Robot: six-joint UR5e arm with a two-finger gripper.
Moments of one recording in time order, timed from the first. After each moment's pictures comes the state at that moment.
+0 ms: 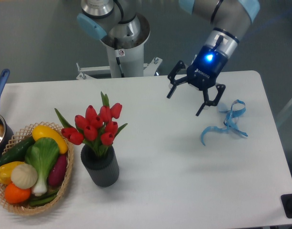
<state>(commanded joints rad) 2.91 -1.72 -1.90 -1.17 0.50 1.60</state>
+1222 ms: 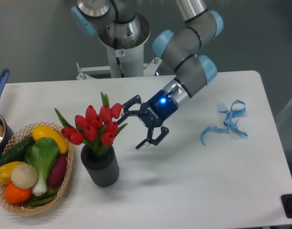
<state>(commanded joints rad) 2.68 -1.85 -2.01 -1.03 0.27 1.65</state>
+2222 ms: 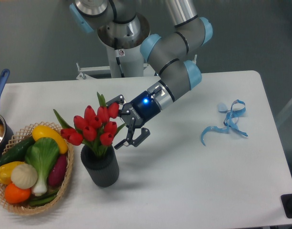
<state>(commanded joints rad) 2.62 -1.87 -2.02 -0.96 0.20 1.65</state>
